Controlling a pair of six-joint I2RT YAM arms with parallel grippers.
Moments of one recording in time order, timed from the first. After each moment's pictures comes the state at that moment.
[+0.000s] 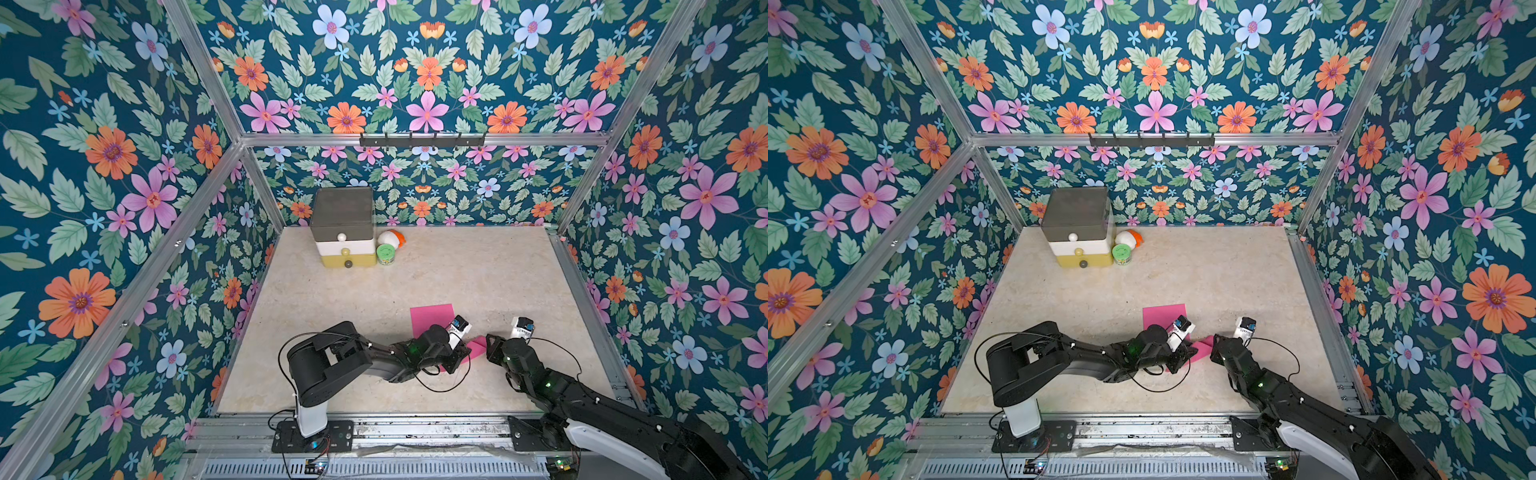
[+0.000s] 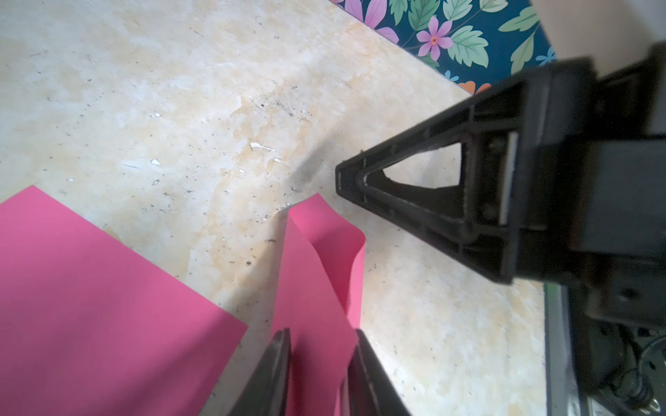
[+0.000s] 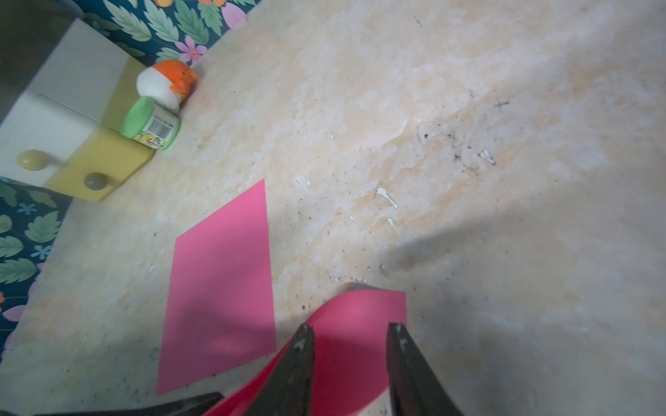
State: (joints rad) left arm -1.13 1.83 0.73 0.59 0.07 -0.26; right arm 0.75 0.84 0.12 0.11 0.37 0.89
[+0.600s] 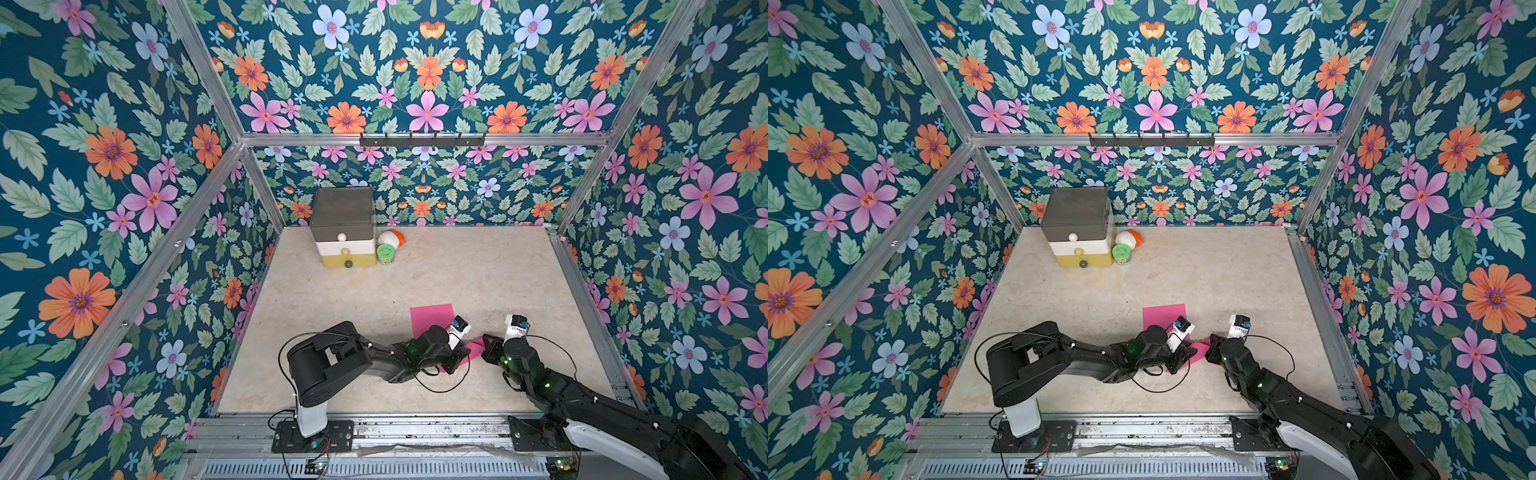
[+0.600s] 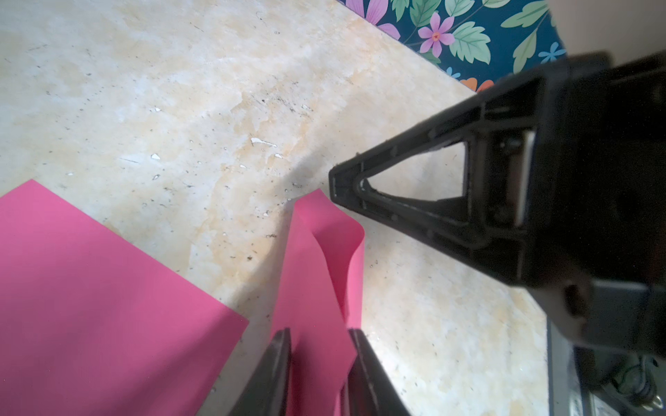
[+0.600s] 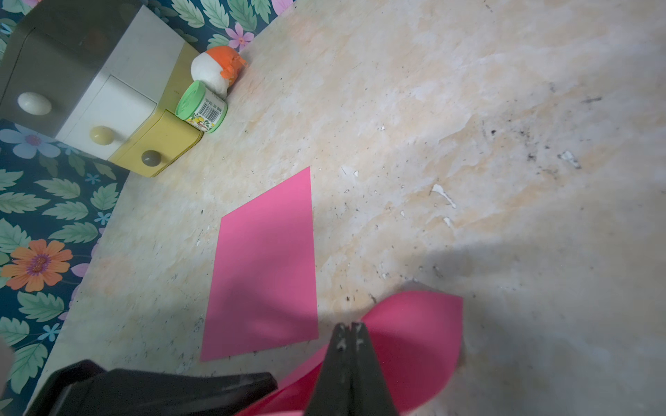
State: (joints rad) left arm -1.13 1.83 0.73 0.59 0.07 -0.26; right arm 0.75 0.88 0.12 0.21 0.26 0.86
